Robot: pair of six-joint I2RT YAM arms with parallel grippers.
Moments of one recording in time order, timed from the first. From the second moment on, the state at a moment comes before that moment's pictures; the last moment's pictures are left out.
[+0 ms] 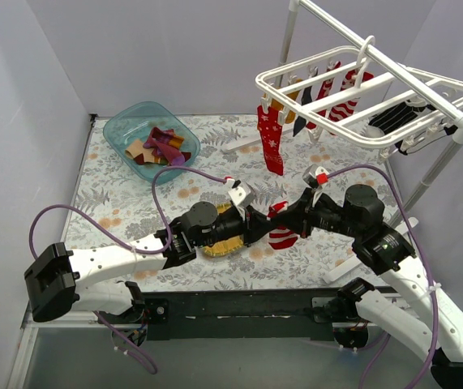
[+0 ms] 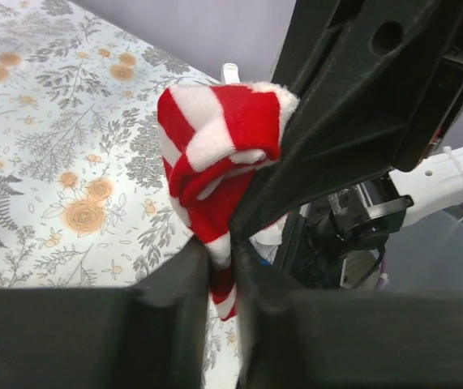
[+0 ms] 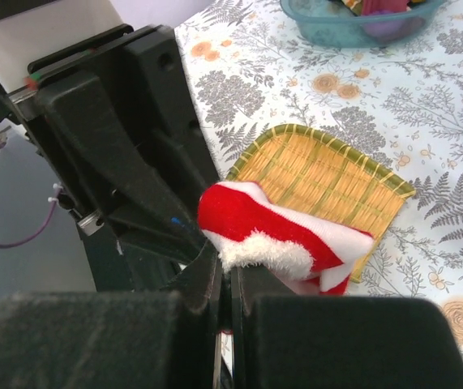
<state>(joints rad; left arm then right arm) -1.10 1.21 0.73 0.45 0.11 -0.32 0.61 0.68 0.76 -0.30 -0.58 0.21</state>
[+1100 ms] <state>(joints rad) -1.03 1.23 0.81 0.26 -0.56 -0.55 0.61 0.61 0.76 -0.38 -0.20 0.31</state>
